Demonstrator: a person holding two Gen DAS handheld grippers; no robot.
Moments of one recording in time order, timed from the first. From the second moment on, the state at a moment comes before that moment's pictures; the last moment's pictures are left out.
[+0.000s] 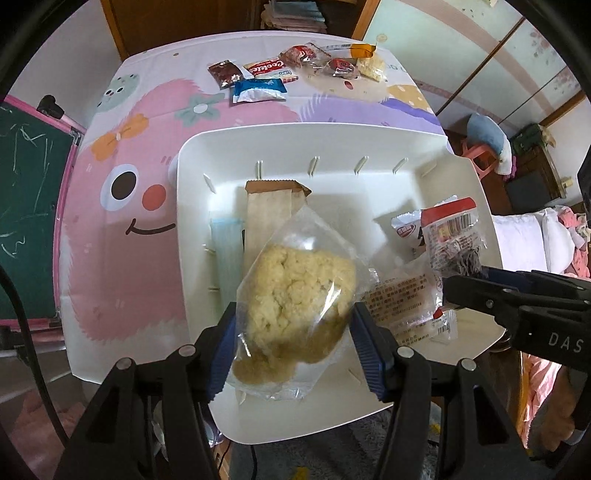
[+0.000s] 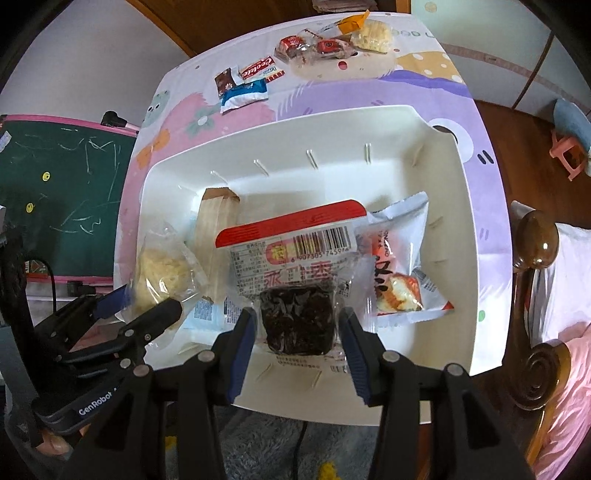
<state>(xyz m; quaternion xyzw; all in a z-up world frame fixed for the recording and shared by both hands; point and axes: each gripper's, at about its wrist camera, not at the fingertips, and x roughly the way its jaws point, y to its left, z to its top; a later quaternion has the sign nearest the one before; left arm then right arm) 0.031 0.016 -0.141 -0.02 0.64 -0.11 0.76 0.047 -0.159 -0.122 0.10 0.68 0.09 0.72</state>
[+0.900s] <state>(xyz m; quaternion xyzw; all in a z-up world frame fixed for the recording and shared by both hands) 0.022 0.016 -0.125 -0.02 0.61 -0.10 0.79 0.043 -0.166 -0.121 0.14 0.67 0.09 0.73</state>
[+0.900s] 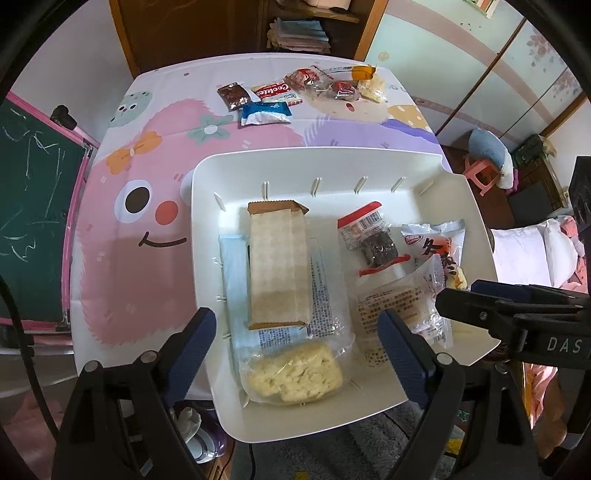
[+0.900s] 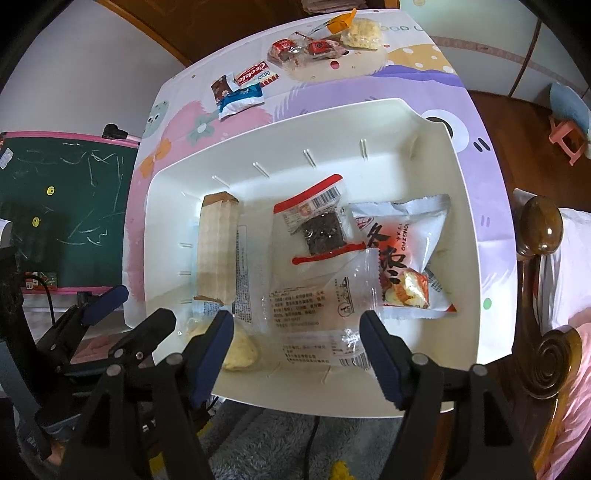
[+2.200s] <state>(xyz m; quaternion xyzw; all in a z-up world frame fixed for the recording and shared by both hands) 0.100 0.048 -0.070 0.01 0.57 -0.09 0.82 0.106 -0.149 -0.103 0.10 0.65 0.12 0.74</state>
